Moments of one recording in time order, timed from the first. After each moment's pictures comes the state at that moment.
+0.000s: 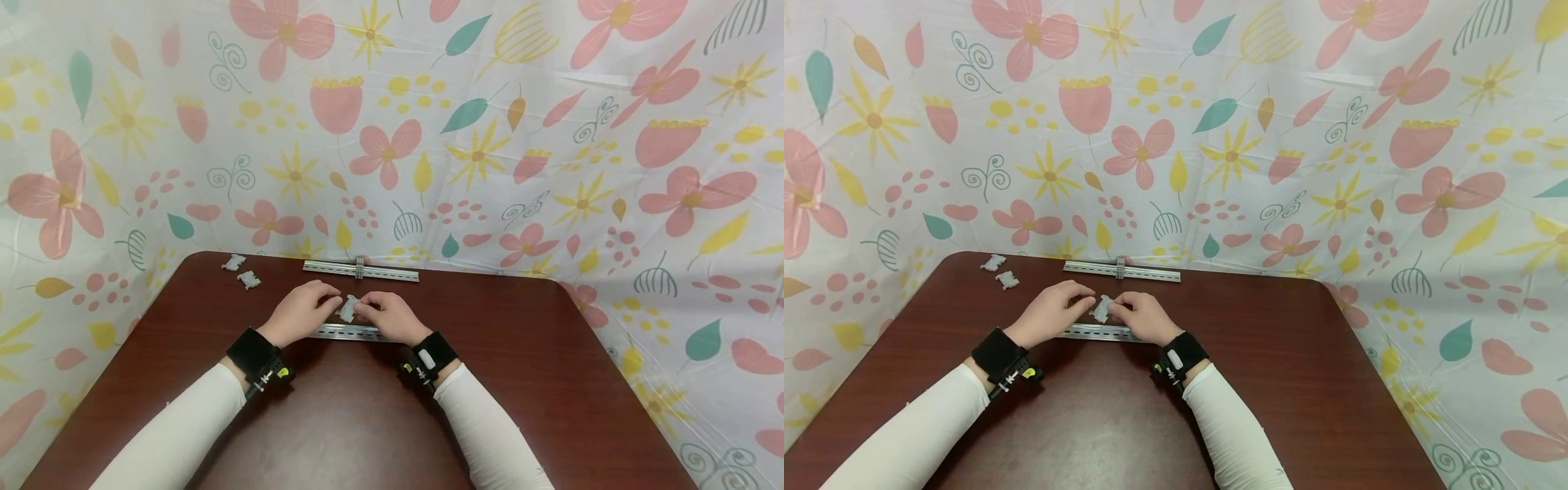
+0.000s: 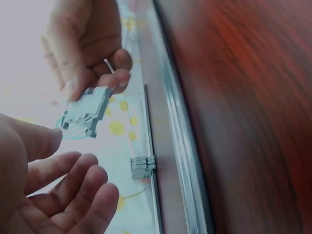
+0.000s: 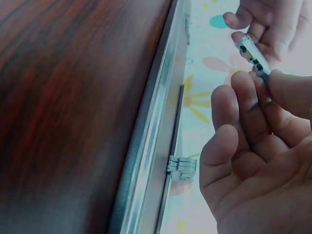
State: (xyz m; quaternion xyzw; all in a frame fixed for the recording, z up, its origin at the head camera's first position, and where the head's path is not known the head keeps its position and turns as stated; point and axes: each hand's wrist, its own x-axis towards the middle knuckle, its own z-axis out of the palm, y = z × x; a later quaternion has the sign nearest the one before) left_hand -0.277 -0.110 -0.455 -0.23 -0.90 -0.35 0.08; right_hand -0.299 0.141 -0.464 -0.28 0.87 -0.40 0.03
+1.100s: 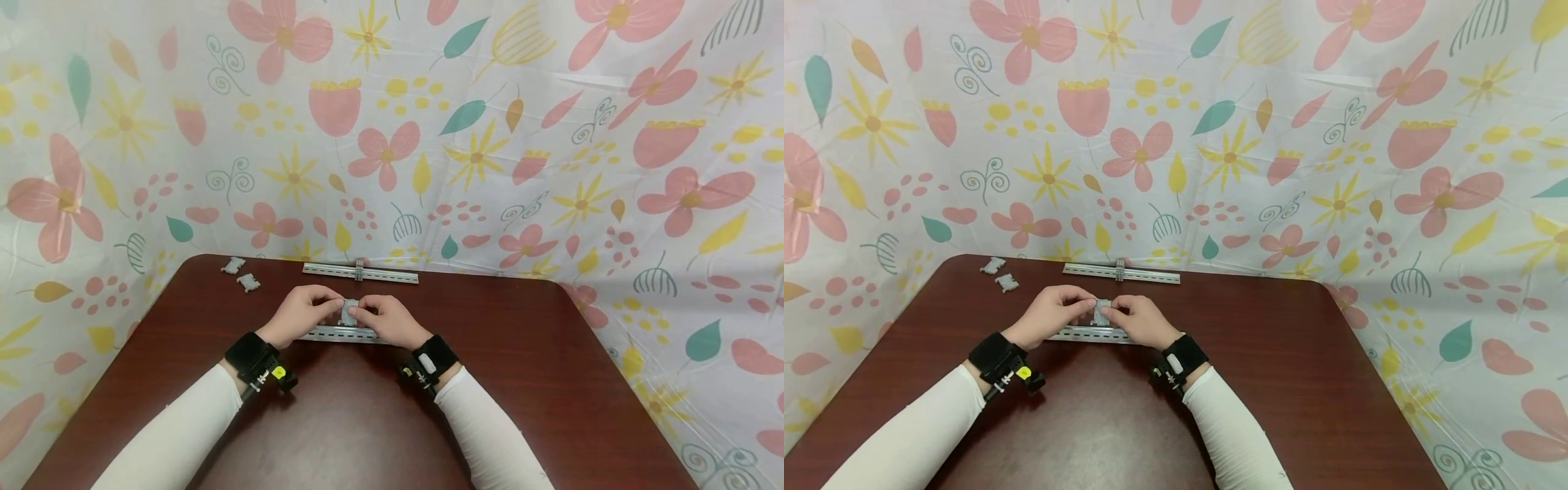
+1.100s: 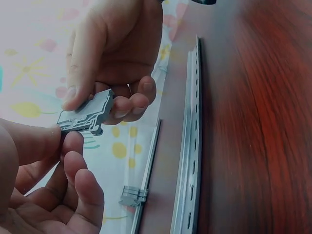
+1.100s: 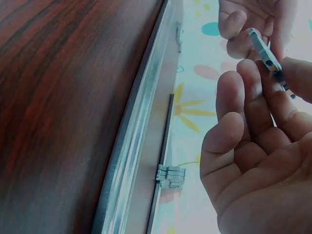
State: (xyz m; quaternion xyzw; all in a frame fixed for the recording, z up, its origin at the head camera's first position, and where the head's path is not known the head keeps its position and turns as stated) left_hand -0.276 -0.114 -0.455 -0.20 -0.80 -0.56 -0.01; right_hand -0.292 0.139 -0.459 -0.30 0.86 -0.42 0.04
